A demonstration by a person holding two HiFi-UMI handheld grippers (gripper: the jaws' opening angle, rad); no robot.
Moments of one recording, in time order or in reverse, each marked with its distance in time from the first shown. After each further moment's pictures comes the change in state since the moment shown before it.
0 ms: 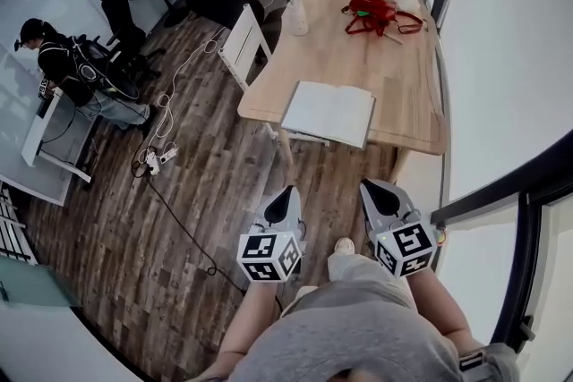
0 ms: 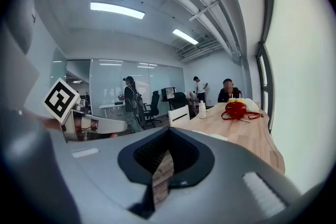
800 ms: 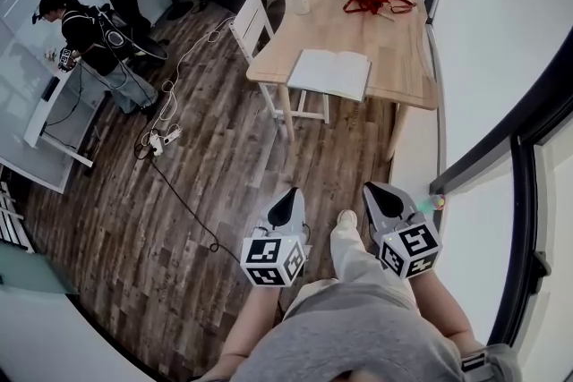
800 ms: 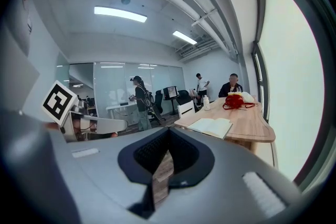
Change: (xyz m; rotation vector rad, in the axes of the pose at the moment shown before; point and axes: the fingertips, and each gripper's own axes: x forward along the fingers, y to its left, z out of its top) left arm -0.170 -0.044 -0.070 0.020 -0.014 -0.024; right arm -0.136 0.119 -0.057 0.052 0.005 -0.003
